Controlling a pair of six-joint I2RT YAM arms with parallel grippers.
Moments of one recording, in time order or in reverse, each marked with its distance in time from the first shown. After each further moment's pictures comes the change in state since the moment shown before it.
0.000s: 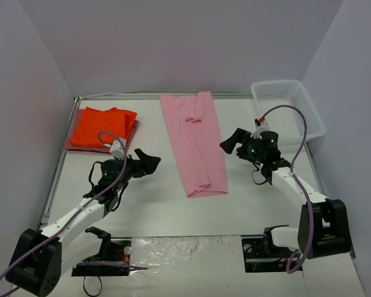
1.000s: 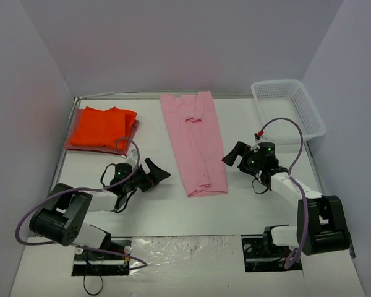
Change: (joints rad) left arm -0.007 0.370 -0.061 0.201 0.222 -0.248; right arm -0.021 0.019 -0.127 -0.042 0.028 0.030
